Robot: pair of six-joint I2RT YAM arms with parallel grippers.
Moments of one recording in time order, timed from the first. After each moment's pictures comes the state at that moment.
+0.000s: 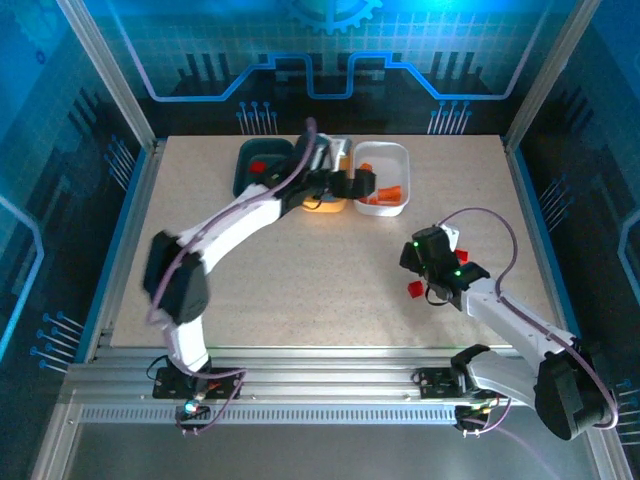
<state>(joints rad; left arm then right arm) -0.57 1.77 1.54 -0.31 0.24 -0.48 0.43 1.08 0.60 -0.45 0.39 0.68</state>
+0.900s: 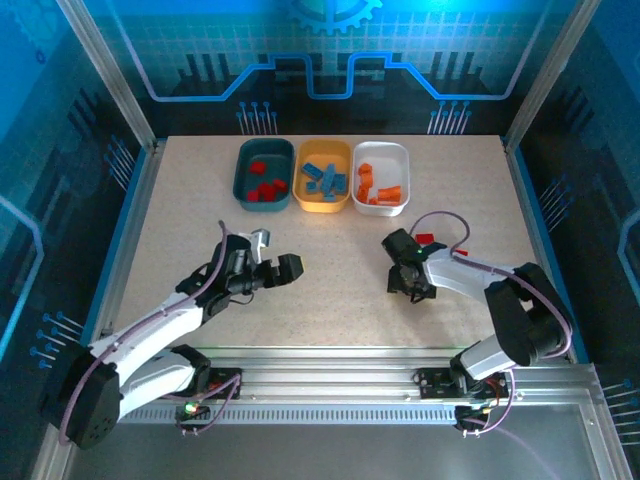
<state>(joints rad) -0.47 1.01 0.48 -0.11 0.29 -0.75 0.52 1.51 0.75 -0.67 0.25 0.69</state>
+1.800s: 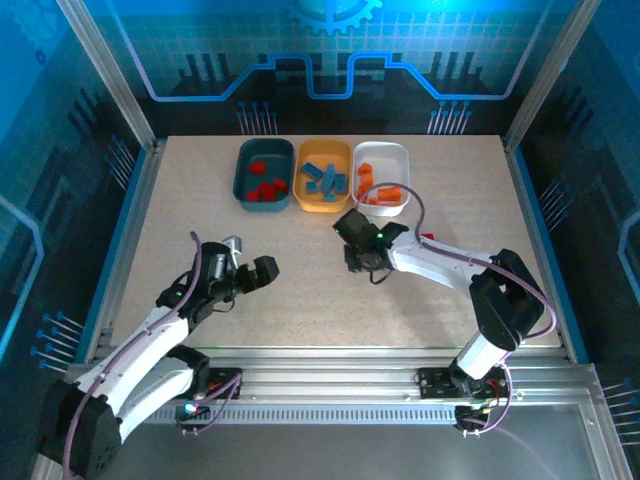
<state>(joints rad) -0.32 0.85 0.44 -0.33 0.19 -0.75 0.76 1.65 1.15 -0.68 0.25 0.62</state>
